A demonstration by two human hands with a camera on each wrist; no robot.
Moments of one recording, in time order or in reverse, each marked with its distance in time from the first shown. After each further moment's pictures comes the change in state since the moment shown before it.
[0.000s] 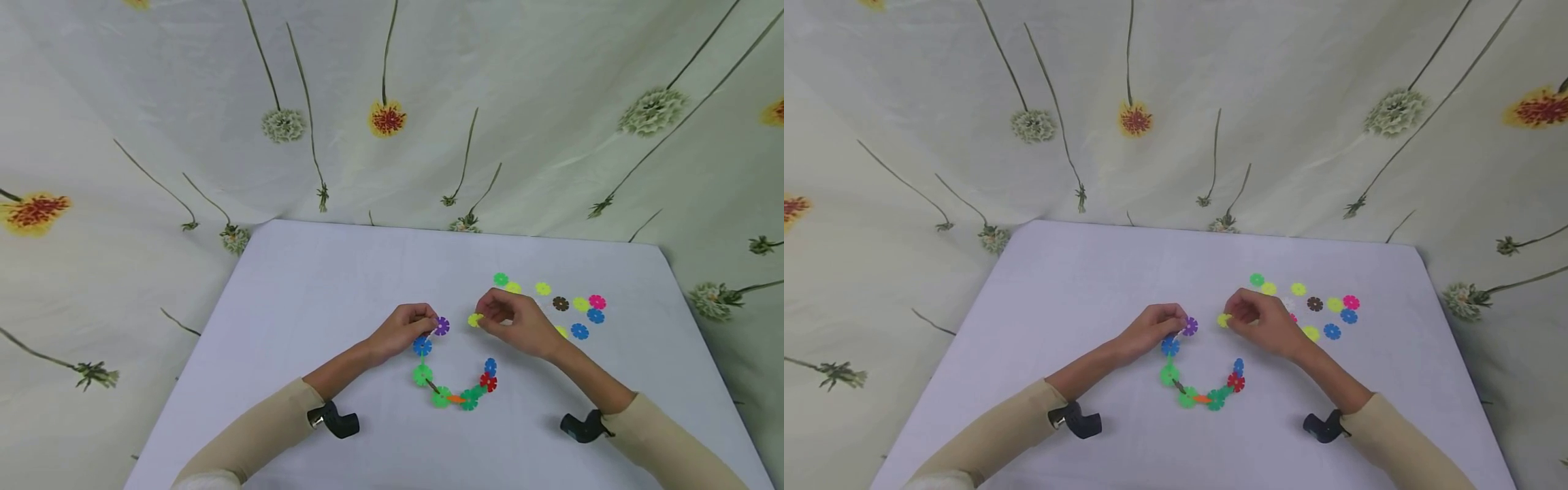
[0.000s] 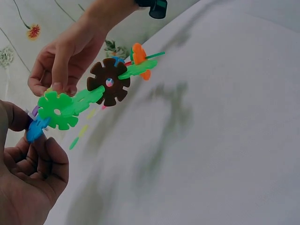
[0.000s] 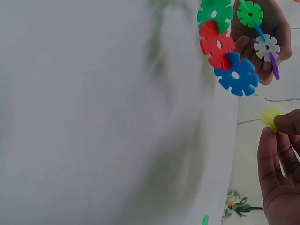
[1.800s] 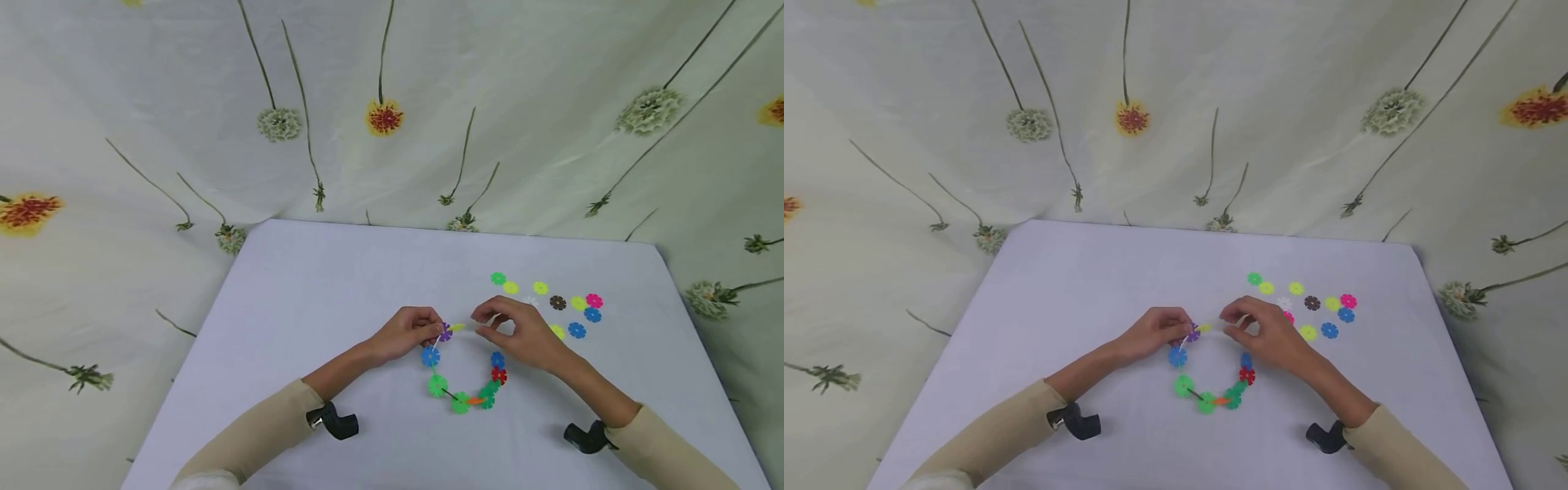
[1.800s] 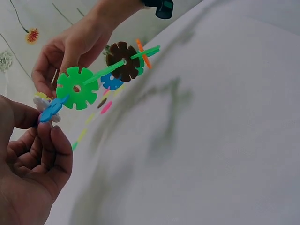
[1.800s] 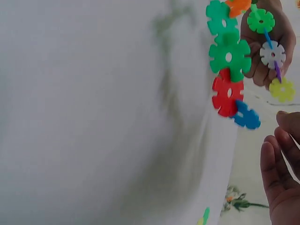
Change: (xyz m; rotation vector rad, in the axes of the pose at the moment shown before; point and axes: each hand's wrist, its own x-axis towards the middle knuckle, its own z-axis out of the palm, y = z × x) left_hand 0.003 0.000 0.005 -0.012 -0.096 0.019; right_hand -0.016 -0.005 0.002 -0.085 0.026 -0.143
